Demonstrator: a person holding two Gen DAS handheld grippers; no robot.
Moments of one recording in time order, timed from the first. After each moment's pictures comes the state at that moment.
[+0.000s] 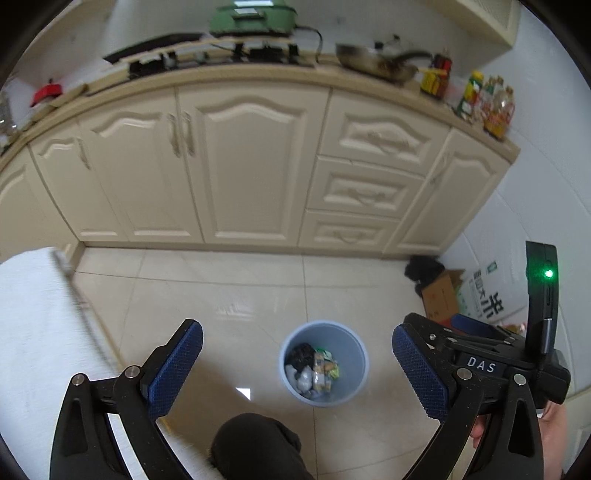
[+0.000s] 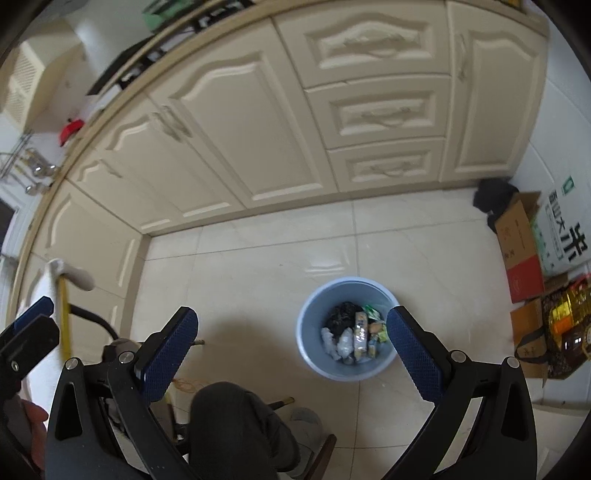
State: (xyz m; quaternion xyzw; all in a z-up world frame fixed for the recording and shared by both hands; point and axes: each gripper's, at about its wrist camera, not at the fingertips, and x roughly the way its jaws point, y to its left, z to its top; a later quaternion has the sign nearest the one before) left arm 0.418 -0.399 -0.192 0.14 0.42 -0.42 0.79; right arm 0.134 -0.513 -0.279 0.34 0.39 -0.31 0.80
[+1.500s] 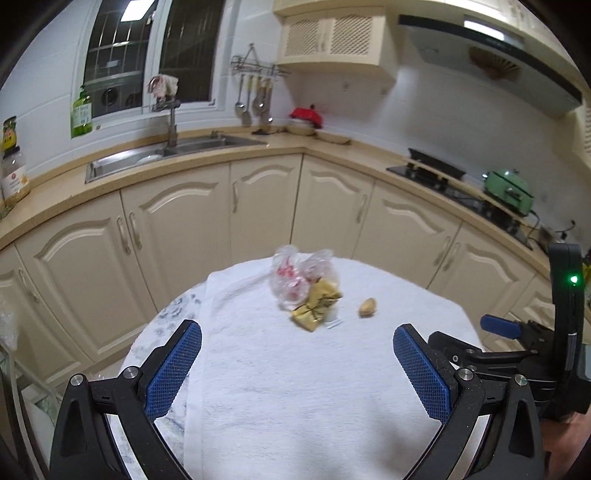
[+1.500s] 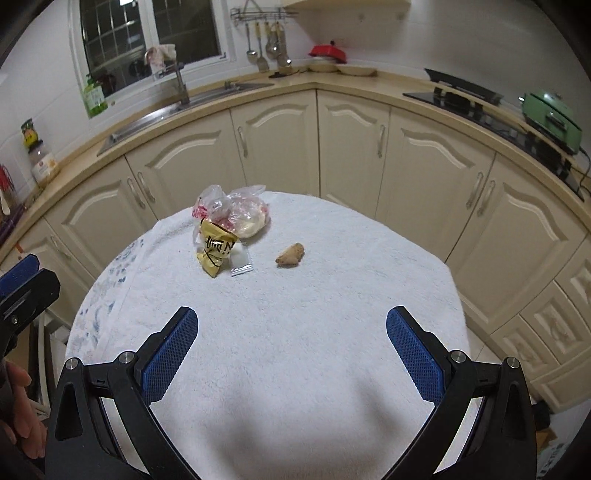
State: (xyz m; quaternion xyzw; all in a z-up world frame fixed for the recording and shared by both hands) left arm 0.259 0.117 -0.066 -0.05 0.31 -0.09 0.94; right arm 0.411 -0.123 -0.171 0.02 0.41 -0.01 0.91
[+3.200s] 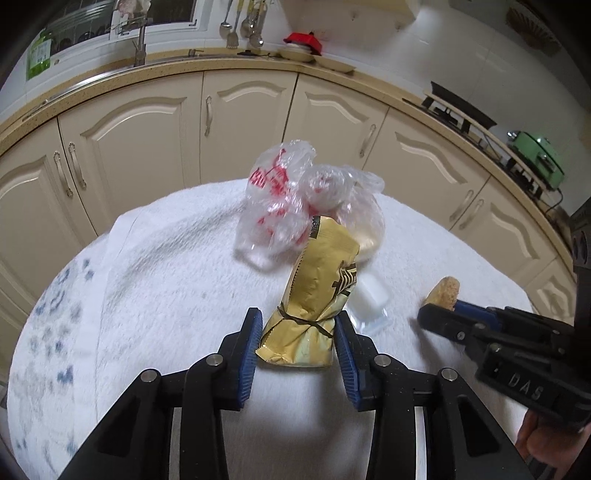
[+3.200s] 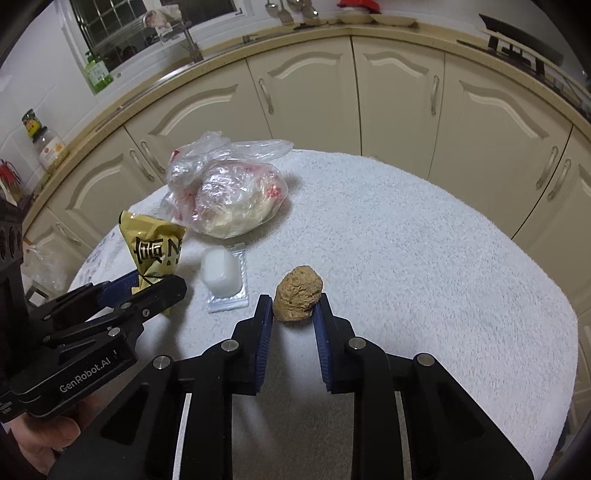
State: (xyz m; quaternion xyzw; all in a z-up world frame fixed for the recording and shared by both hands) left arm 0.614 0.035 -0.210 -0.06 0.44 -0.13 0.89; right arm 0.525 -0.128 -0.267 0.06 0.48 0.07 0.87
